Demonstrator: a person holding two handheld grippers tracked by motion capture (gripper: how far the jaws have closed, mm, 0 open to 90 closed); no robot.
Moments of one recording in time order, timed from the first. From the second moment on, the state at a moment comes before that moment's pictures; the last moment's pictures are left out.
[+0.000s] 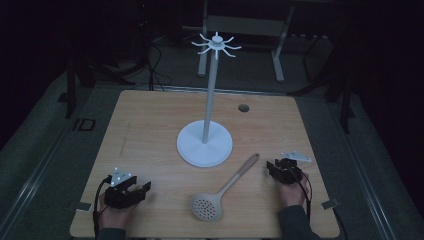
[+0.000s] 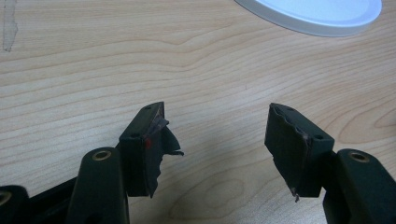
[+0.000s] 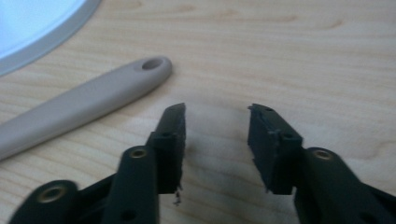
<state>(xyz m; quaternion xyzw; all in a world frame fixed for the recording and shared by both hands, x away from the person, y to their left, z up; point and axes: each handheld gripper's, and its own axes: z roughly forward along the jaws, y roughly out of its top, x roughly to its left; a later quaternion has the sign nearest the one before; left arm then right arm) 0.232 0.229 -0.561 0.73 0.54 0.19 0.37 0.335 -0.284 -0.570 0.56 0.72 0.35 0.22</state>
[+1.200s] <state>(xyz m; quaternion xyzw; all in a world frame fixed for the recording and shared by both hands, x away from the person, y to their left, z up) 0.232 0.229 -0.561 0.73 0.54 0.18 0.37 0.396 -0.257 -0.563 0.46 0.81 0.31 0.19</state>
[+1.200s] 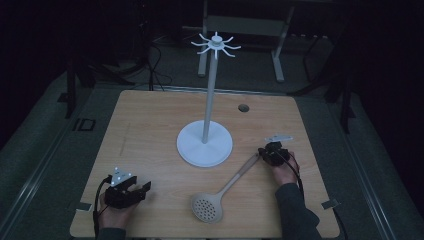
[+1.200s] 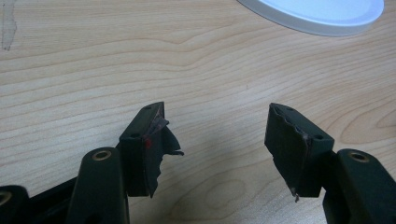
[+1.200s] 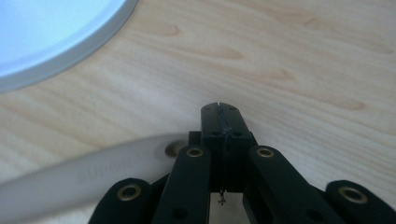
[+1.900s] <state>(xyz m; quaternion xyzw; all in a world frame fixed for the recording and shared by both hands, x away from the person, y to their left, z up) 0.232 0.229 -0.560 0.73 0.54 0.19 0.37 0.408 -0.244 -0.560 0.44 0.82 0.31 0.19</state>
